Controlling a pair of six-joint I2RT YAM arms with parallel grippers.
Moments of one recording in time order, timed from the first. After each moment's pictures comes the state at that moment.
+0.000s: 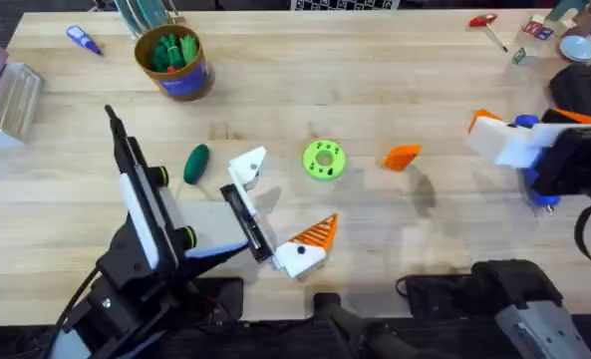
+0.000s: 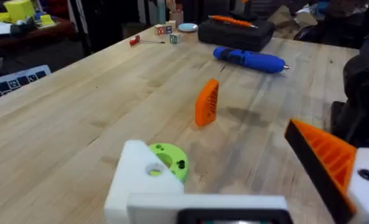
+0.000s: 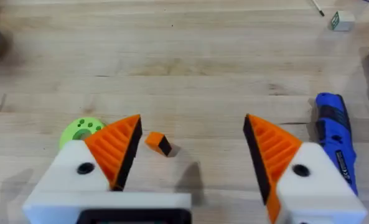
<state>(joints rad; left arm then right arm) -0.74 0.01 0.01 -0.06 0.31 0.03 0.00 0.45 0.80 -0.91 -0.05 0.06</state>
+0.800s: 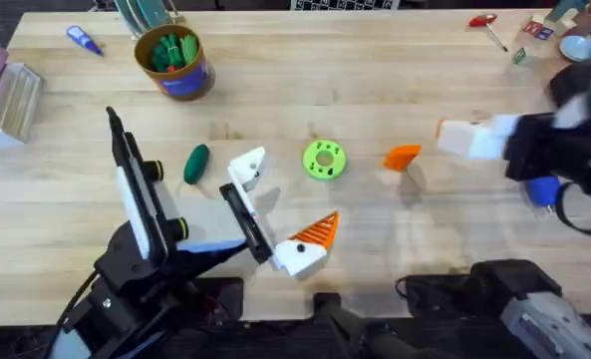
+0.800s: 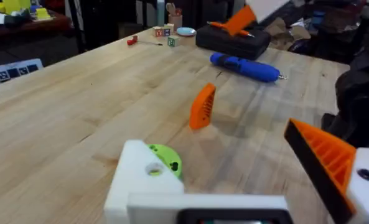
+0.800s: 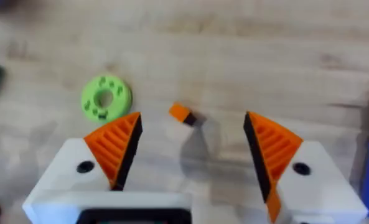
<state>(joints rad) -0.74 0.01 0.01 -0.05 0.31 -0.05 0.02 0.67 0.85 -0.95 -0.19 0.02</state>
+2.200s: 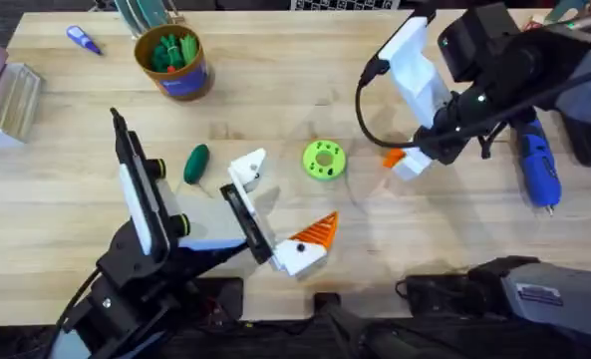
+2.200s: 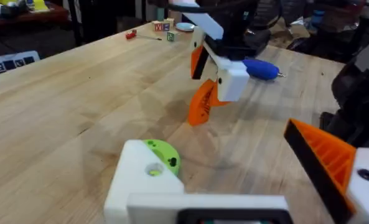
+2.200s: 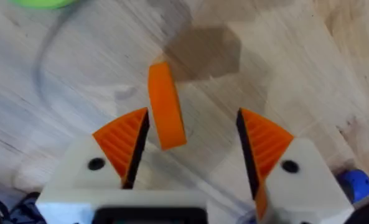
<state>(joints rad) -0.74 0.01 0.01 -0.06 0.31 -0.07 0.25 1.39 0.98 -0.97 0.05 -0.58</state>
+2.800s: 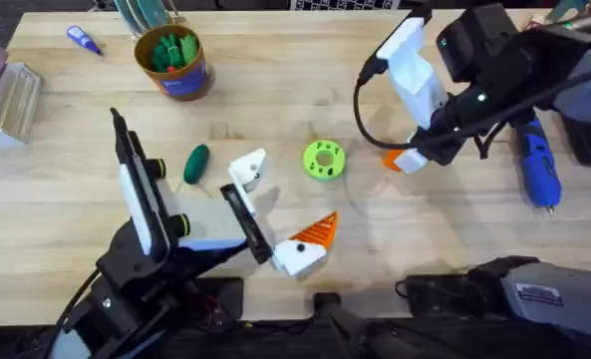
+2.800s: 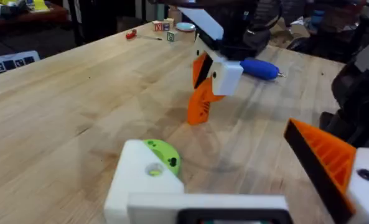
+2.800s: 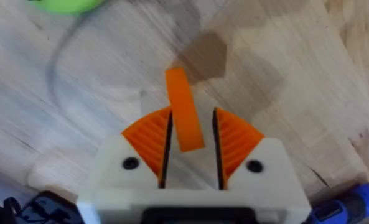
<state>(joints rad) -0.74 0.01 0.01 -0.06 0.31 -0.07 0.26 1.39 0.98 -0.97 -0.01 -0.58</state>
